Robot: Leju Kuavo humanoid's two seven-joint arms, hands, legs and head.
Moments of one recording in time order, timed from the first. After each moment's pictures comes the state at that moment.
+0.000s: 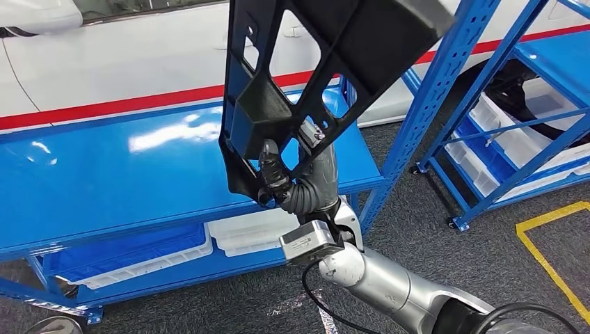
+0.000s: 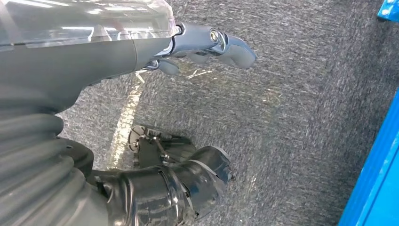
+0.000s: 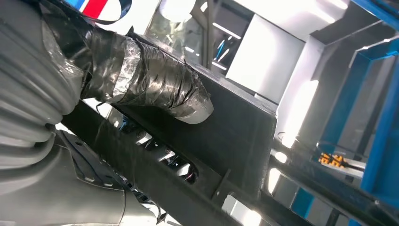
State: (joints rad) left arm -0.13 -0.08 -0.68 -0.24 0.84 0.37 -0.41; right arm -0.37 -0.14 0.68 -1.99 0.23 -0.69 -0.33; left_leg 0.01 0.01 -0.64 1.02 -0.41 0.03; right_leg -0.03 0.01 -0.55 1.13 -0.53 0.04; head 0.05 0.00
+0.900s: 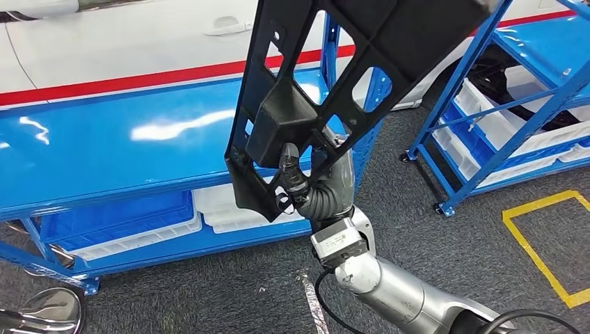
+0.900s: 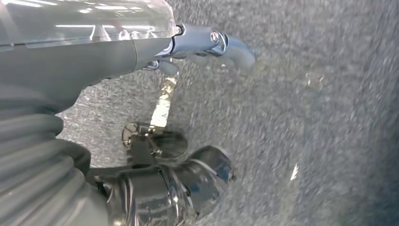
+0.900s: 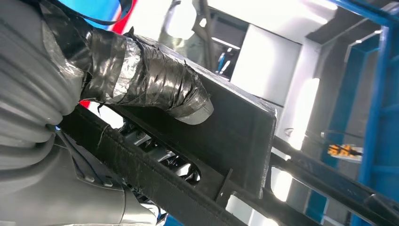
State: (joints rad) left arm -0.14 -0.06 -0.72 -0.24 0.82 0.32 -0.36; right arm -0.31 -0.17 0.66 -2.04 0.11 -0.66 -0.37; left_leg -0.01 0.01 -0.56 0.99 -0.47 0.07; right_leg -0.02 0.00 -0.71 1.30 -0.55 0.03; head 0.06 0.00
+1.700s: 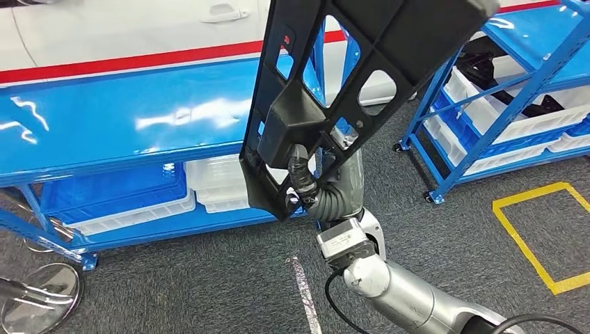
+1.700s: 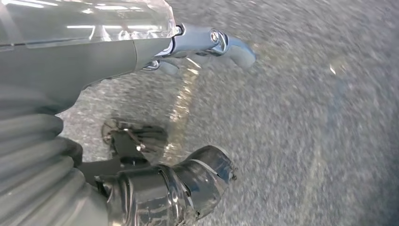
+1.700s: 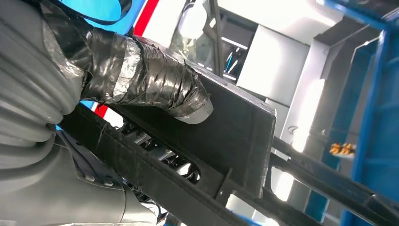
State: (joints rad) left arm -0.14 -0.05 -0.76 -0.24 0.84 0.30 -0.39; right arm -0.28 -0.19 0.64 -2.07 0.16 -0.65 -0.32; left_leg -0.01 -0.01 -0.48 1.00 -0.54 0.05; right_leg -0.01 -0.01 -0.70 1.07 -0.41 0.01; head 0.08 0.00
